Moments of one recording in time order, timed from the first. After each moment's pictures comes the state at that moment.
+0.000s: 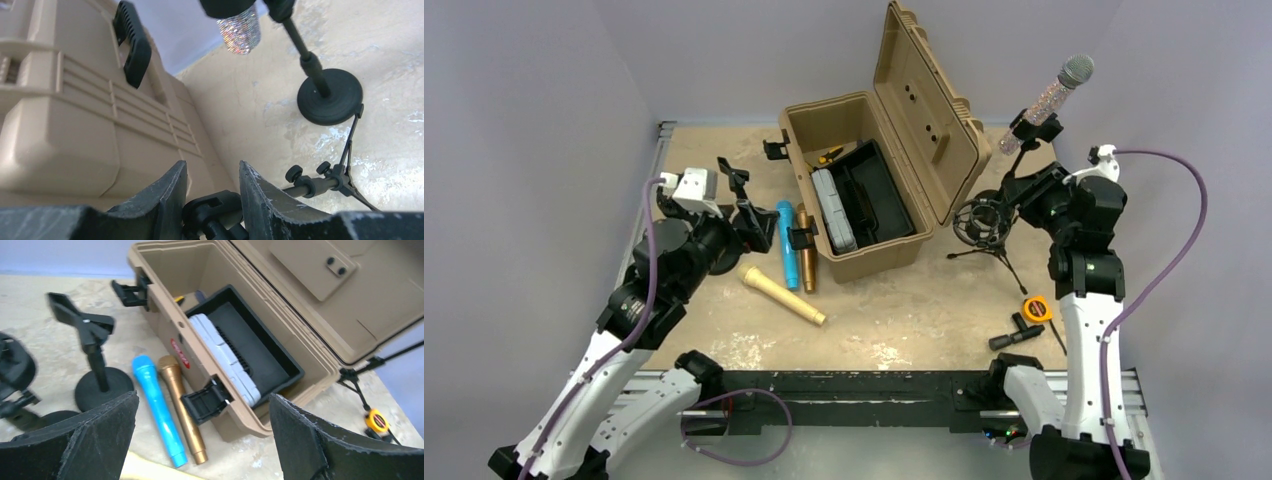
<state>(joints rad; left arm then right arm) -0.53 0.67 0.95 -0.42 -0.21 -0.32 -0.17 0.87 1.04 -0.47 -0.17 0.63</state>
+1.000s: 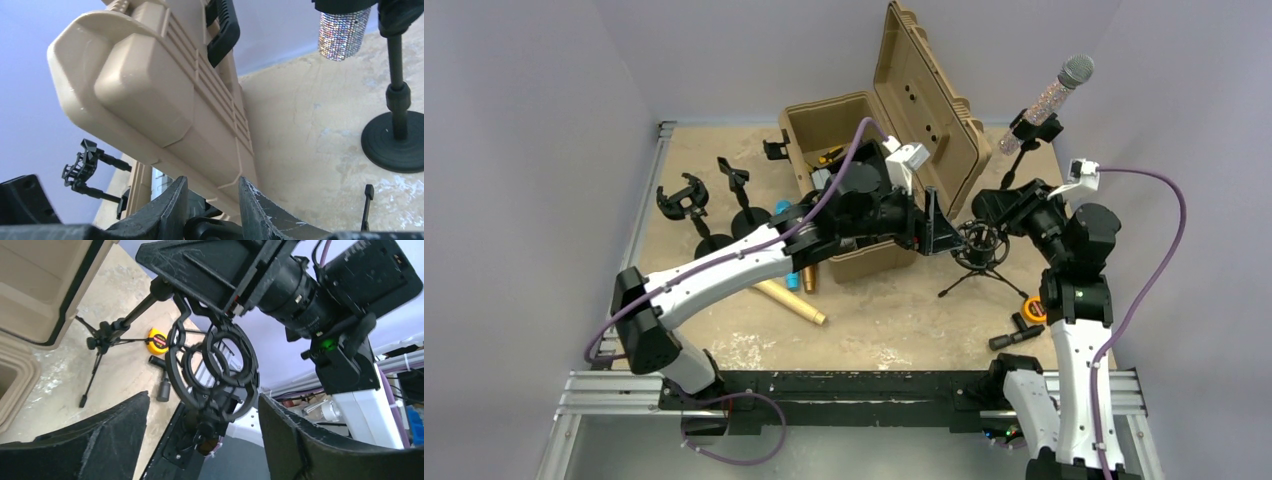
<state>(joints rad) -1.02 1.51 1.45 -0.12 0.28 -0.70 -0.14 0.75 0.87 -0.26 -0.44 0.57</state>
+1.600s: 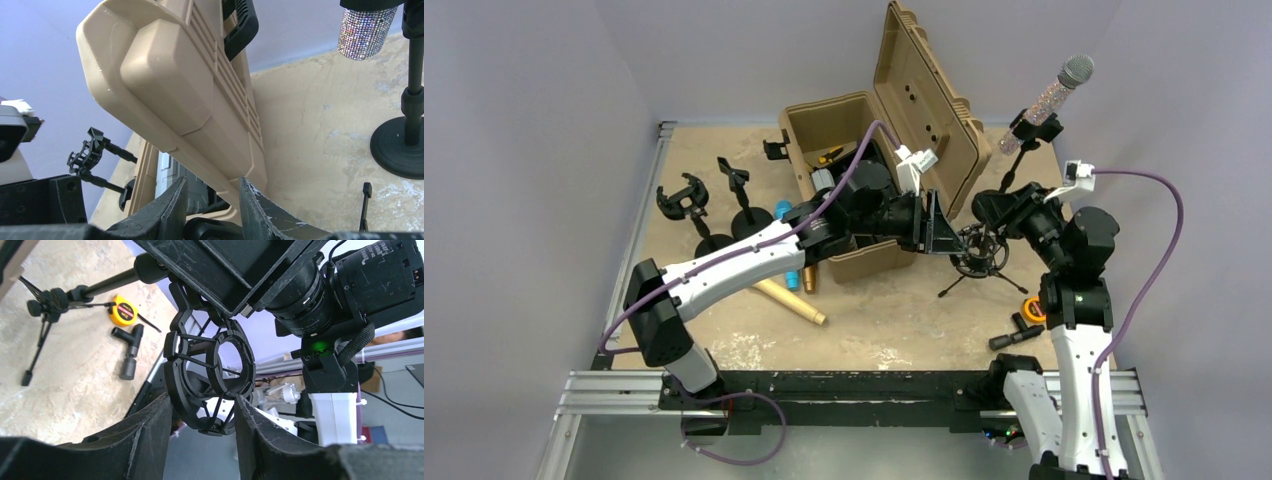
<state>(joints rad) -1.00 1.63 1.52 -0.12 0.44 -0.88 -0.11 0.72 0.85 -0.24 -0.46 0.55</state>
